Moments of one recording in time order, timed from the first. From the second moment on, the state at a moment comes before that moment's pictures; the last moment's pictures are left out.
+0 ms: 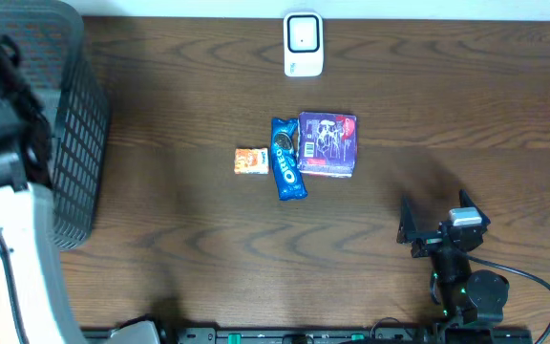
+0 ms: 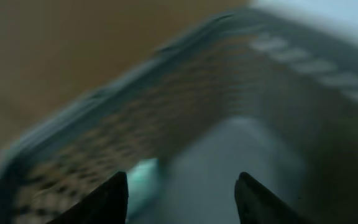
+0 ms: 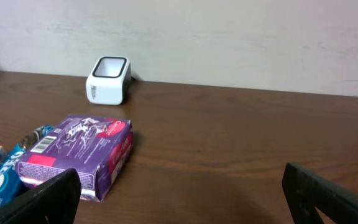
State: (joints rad) left arm 0.33 1.37 1.53 -0.78 -0.61 -0.16; right arm -0.03 0.01 0.01 -0.06 -0.15 -0.03
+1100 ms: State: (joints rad) left arm 0.65 1.83 1.36 -0.82 -0.63 -0.08; right arm -0.03 0.01 0.01 -0.06 -0.15 -0.03
